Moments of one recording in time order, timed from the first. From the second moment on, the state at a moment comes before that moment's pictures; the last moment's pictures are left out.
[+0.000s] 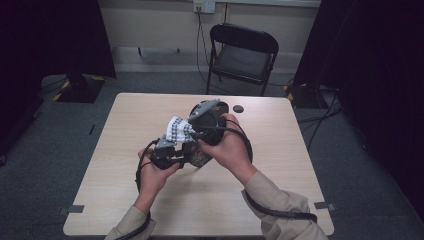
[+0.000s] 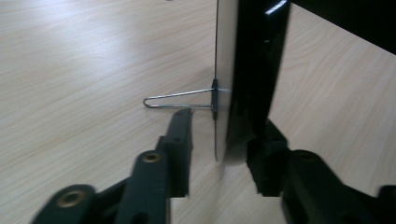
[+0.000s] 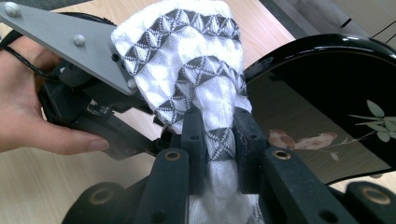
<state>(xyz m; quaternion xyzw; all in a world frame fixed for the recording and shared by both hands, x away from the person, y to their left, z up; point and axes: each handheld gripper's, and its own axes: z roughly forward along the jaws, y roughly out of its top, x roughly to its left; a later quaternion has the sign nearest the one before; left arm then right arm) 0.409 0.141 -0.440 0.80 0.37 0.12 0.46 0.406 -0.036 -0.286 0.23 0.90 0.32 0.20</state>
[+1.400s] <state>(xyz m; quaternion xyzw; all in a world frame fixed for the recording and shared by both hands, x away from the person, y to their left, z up) 0.406 0.158 -0.436 0.83 0.32 0.07 0.46 0.442 -0.075 -0.258 0.33 0.85 0.33 0.25</state>
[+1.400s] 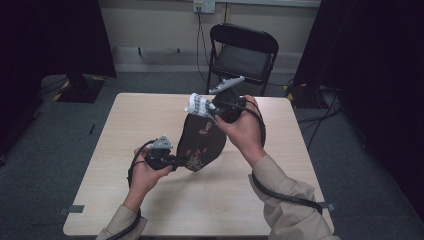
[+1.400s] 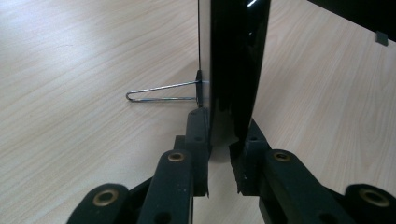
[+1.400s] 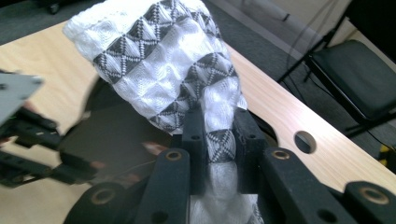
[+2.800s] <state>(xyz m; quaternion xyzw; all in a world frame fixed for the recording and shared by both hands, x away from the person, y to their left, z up) 0.405 0.162 -0.435 0.84 0.31 0.07 0.45 0.472 -0.118 -0.307 0.40 0.82 0.29 0.27</state>
